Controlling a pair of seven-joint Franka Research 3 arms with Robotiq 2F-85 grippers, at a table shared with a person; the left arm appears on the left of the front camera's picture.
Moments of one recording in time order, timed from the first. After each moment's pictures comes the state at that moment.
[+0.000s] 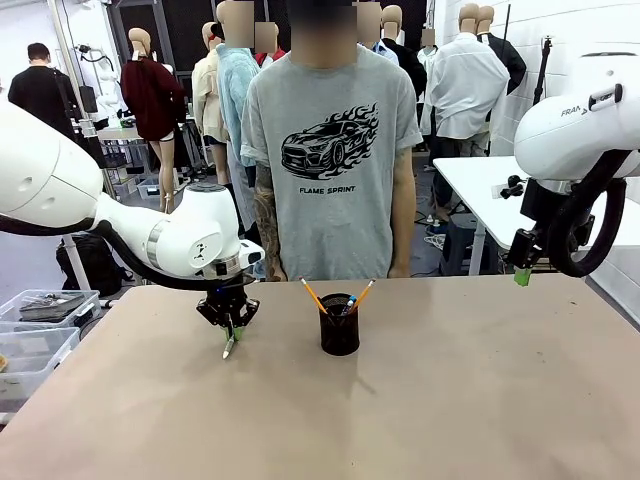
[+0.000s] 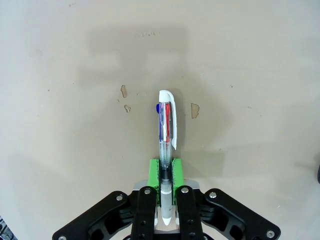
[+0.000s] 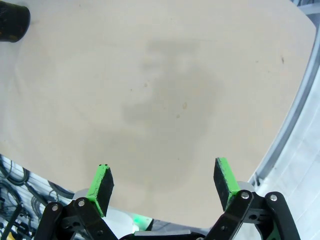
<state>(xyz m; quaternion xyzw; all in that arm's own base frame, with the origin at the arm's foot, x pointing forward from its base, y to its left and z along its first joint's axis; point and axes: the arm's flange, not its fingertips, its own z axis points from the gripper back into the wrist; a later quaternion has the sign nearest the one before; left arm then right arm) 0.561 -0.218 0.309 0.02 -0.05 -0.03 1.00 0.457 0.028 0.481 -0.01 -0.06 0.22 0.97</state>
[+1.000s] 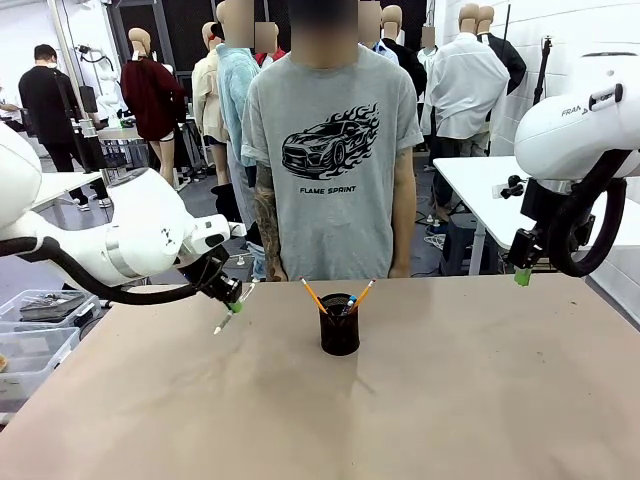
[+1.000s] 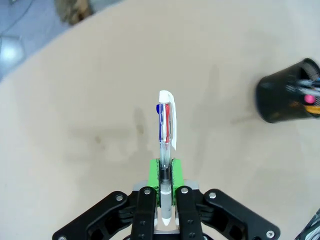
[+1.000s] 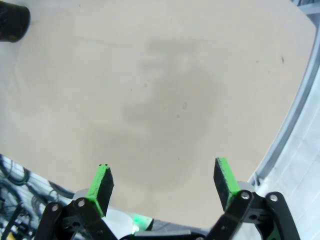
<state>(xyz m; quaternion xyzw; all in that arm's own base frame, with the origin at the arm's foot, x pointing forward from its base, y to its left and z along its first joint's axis) 0.531 -0.180 0.372 -0.13 -0.21 -0.27 0.93 0.457 0.027 0.481 -0.01 -0.06 0.22 0.97</state>
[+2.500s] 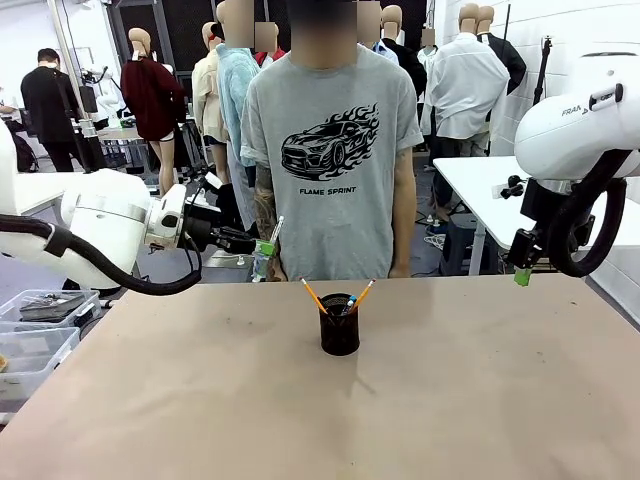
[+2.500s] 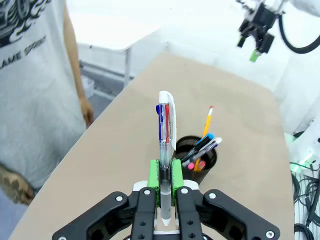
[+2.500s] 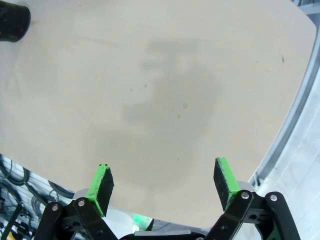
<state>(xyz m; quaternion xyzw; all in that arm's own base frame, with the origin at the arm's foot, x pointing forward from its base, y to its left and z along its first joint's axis) 0.546 -0.165 0.413 -0.38 -0.42 -0.45 0.69 0.457 0.028 0.481 -0.01 -0.06 0.22 0.97</state>
